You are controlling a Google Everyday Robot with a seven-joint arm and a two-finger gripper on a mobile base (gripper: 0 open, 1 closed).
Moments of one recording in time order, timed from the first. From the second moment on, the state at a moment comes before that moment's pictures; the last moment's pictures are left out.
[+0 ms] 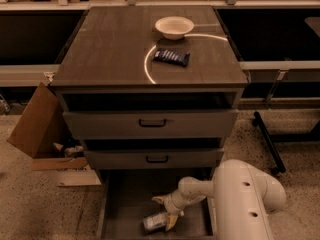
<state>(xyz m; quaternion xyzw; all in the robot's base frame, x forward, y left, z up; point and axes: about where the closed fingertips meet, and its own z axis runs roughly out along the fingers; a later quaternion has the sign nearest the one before) 0.508 -0.010 0.124 -0.82 0.49 0.19 0.23</state>
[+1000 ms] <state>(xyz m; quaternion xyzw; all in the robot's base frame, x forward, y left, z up) 0.496 -0.010 0.159 -0.81 0.50 0.19 0.26</state>
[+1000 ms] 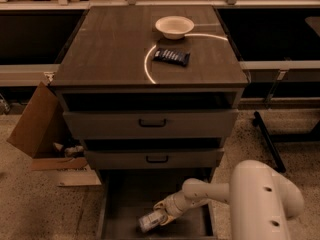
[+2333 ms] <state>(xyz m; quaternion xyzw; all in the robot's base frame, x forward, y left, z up) 0.475 -0.080 0.332 -0.77 0.52 0.22 0.31</state>
